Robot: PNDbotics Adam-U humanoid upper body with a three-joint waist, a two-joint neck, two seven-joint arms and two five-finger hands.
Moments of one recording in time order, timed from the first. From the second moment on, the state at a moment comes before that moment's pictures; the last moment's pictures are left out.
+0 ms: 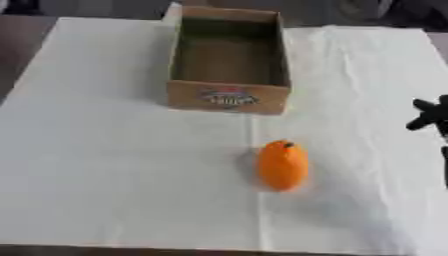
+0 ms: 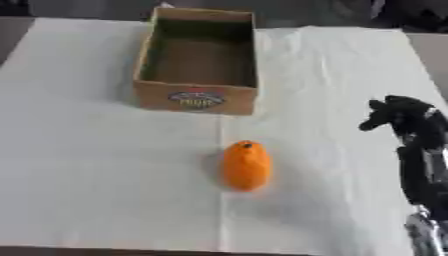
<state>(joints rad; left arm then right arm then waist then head) -0.16 0.06 0.78 -1.98 0.42 -0.12 -0.34 0.01 -0.26 -0.15 -1.99 -0.15 -0.52 0.11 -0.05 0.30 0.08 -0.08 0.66</state>
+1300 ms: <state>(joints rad) -0.16 0.08 0.78 -1.98 0.42 -0.11 -0.34 0.01 -0.62 -0.13 -1.99 0.11 -0.46 0.15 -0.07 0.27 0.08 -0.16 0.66</state>
